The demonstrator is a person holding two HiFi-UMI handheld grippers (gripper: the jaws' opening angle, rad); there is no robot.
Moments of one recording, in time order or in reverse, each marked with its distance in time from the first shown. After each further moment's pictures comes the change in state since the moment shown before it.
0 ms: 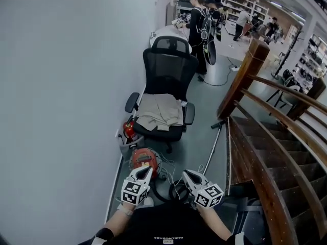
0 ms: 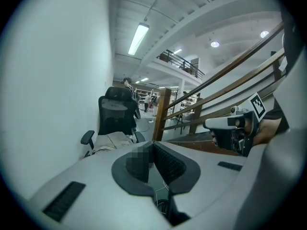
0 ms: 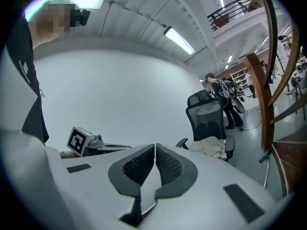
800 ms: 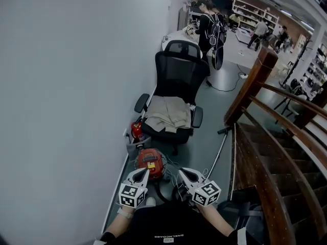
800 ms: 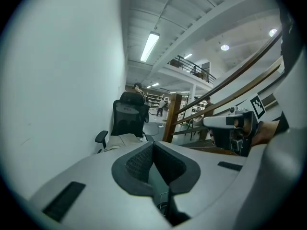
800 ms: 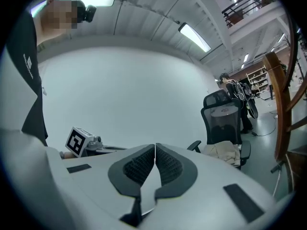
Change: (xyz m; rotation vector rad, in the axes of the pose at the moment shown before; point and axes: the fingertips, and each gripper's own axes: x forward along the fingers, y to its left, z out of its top) left arm -0.056 0.020 -0.012 -0.064 -0.060 0.132; right arm 0.027 0.051 0.005 -0.092 0.019 0.144
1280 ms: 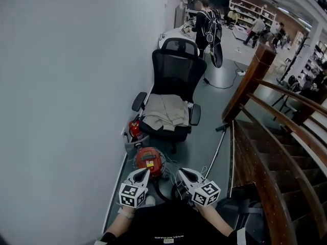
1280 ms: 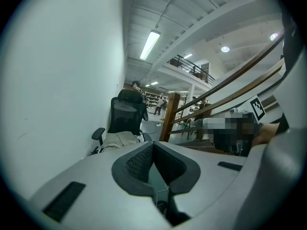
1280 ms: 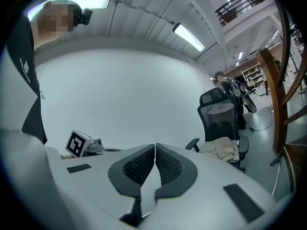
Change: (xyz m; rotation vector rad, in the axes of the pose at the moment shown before) left arm 0.005 -0.004 -0.005 -0.023 0.017 -0.032; right arm -0.003 -0.002 -0.006 0.051 -0.005 -0.030
